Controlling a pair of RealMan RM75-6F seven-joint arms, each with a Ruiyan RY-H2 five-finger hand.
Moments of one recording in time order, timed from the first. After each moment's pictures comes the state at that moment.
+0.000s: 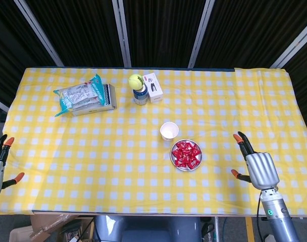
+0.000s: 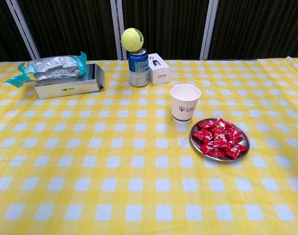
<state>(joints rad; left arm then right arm) -0.07 -1.18 -0.07 -1.58 1.47 1.54 0.15 0.25 -1.18 0.09 -1.81 -1.46 1.37 -0.25</state>
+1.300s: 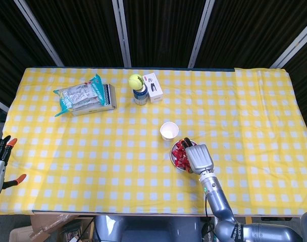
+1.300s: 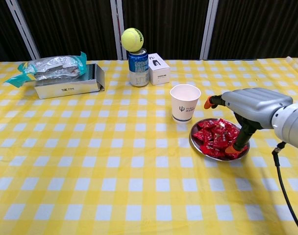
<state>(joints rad) -0.08 -1.14 -0.06 -1.61 1.46 1.49 0.09 0.61 -1.61 0.20 -1.75 -0.85 1.17 -0.88</state>
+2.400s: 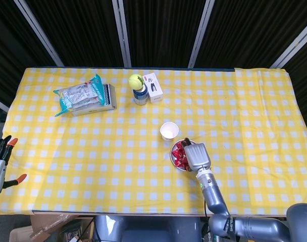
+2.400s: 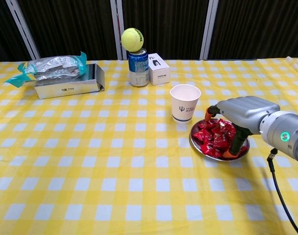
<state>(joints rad) -0.09 -1.14 -0.06 -1.61 1.44 1.47 0.09 0.68 -1.68 0.17 -1.63 -0.76 1.17 -0.87</state>
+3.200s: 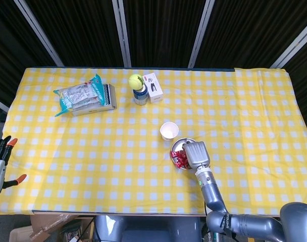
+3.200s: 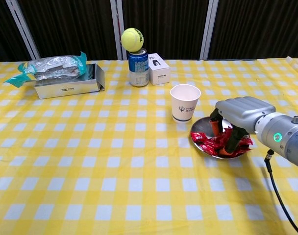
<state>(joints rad) -0.09 -1.13 -0.06 -1.62 1.43 1.46 0.09 0.70 -1.72 0.17 -1.52 -0.79 1.17 -0.81</state>
